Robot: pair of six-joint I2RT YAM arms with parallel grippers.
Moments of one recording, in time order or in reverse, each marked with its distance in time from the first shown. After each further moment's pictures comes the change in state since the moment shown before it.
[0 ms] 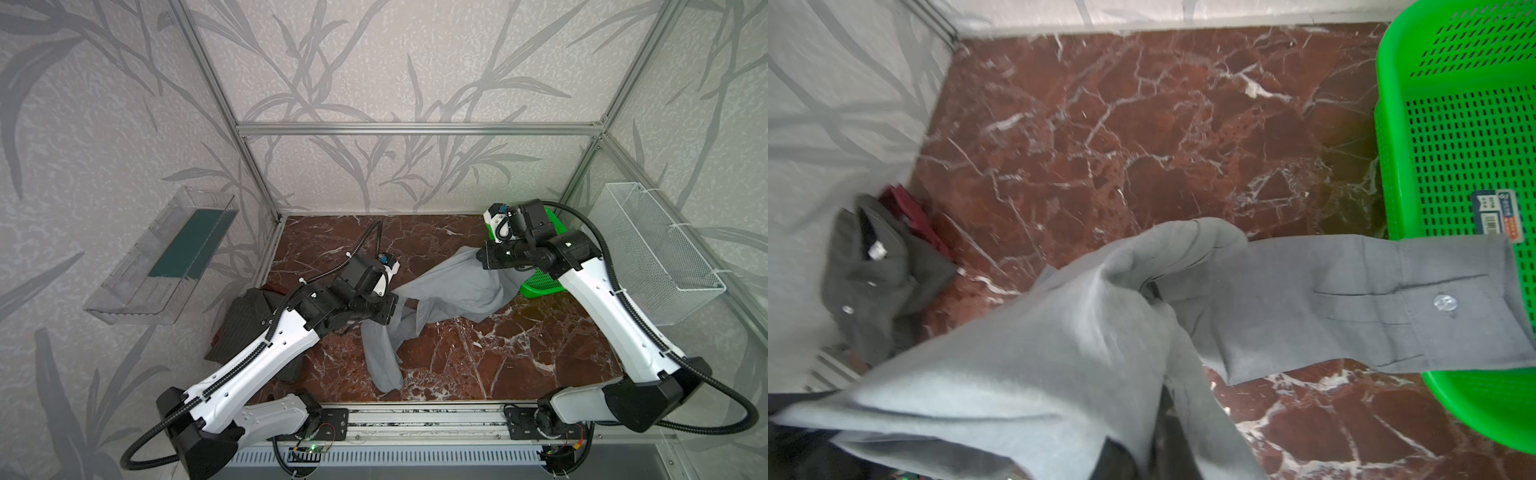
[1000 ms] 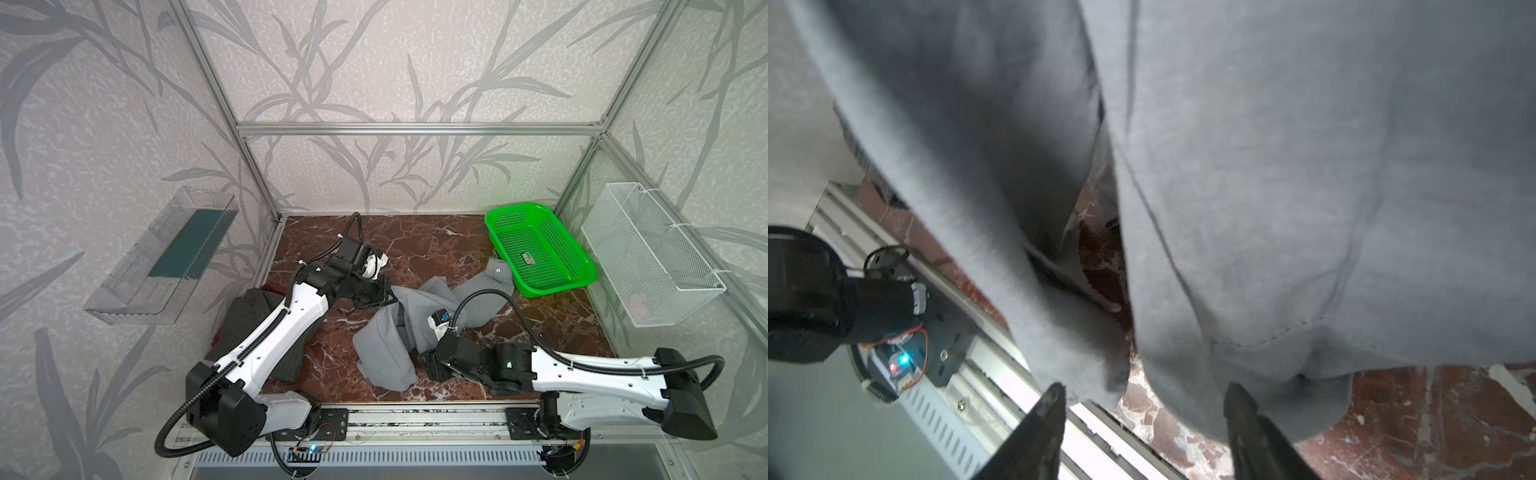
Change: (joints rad) left arm 0.234 0.163 0.052 0.001 0.403 -0.209; right arm 0.879 -0.215 -0.782 0.577 0.439 0.526
